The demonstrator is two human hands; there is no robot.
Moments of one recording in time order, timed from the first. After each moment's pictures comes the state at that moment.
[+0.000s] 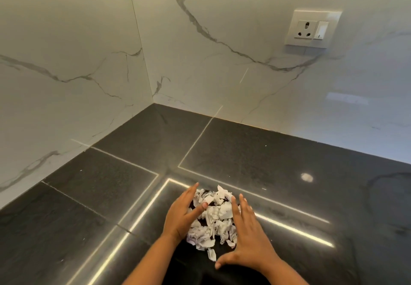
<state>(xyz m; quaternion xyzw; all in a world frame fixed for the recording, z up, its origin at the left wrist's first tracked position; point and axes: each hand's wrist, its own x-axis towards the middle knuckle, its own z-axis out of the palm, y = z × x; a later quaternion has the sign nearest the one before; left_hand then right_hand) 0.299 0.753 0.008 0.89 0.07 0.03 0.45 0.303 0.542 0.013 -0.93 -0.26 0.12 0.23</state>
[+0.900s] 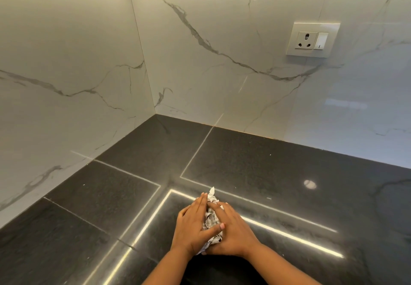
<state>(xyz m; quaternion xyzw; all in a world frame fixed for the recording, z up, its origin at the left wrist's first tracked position) 0.309 0.753 0.006 0.97 -0.01 0.02 0.24 0.341 0.603 0.019 -0.89 -0.34 0.08 0.30</state>
